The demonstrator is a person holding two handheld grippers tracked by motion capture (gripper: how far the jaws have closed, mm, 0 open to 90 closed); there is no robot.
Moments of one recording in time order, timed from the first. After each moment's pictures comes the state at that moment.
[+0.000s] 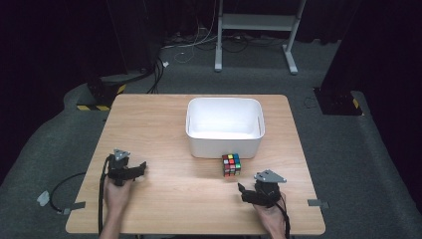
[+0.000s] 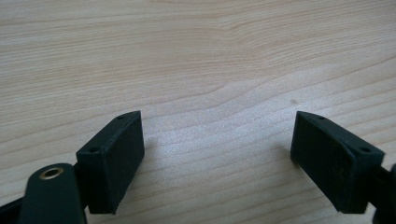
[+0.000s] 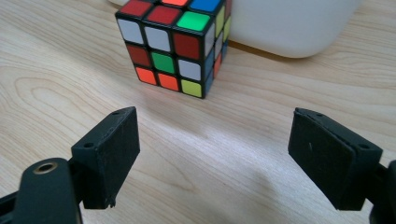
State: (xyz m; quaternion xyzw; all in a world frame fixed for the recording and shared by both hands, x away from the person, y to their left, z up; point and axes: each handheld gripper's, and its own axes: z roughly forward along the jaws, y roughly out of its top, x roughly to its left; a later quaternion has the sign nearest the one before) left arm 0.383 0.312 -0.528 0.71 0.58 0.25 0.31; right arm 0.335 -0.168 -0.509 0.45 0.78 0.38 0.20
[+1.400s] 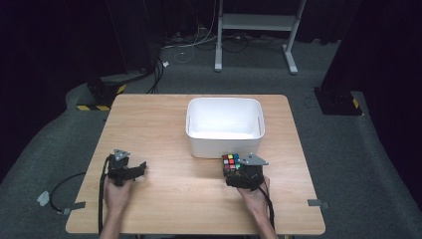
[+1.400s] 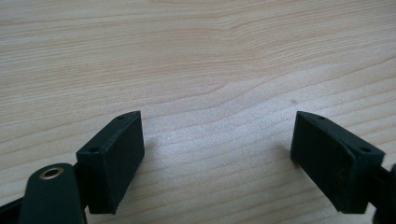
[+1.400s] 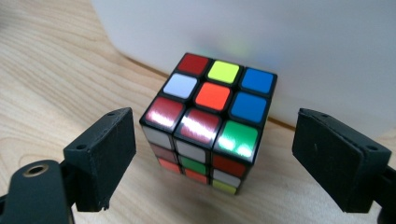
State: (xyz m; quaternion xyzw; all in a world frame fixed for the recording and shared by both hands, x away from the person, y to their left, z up) left arm 0.383 0.312 -0.528 0.71 0.58 0.25 0.31; right arm 0.377 -0.122 -0.495 0.44 0.78 0.40 0.20
